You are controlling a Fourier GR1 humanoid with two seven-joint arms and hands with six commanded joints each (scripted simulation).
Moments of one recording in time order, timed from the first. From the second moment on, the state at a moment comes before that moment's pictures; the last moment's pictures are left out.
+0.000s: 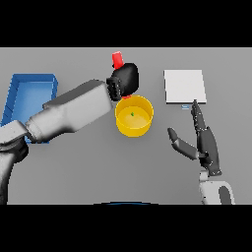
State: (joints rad) left arm -1.30 0.28 -1.21 -0.78 -1.17 -0.30 -0.14; right arm 0.11 -0.04 0.12 -1.73 0.20 -0.04 -0.10
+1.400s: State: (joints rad) left arm -1.34 0.64 -0.39 -0.27 -0.27 -0.05 0.14; right arm 0.07 -0.08 0.13 -1.69 0.21 -0.01 -0.13
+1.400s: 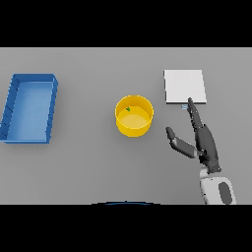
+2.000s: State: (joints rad) left arm -0.74 0.68 -0.30 -0.80 0.08 0.23 0.38; right arm 0.09 -0.08 0.14 -1.69 0.22 0.00 -0.15
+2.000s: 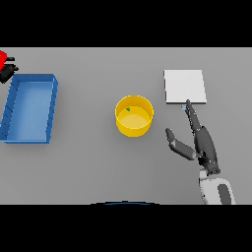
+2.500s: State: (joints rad) left arm -0.54 0.75 -0.33 -1.11 0.20 0.16 0.46; right arm 0.08 -0.08 0.13 -1.69 0.21 0.00 -0.15
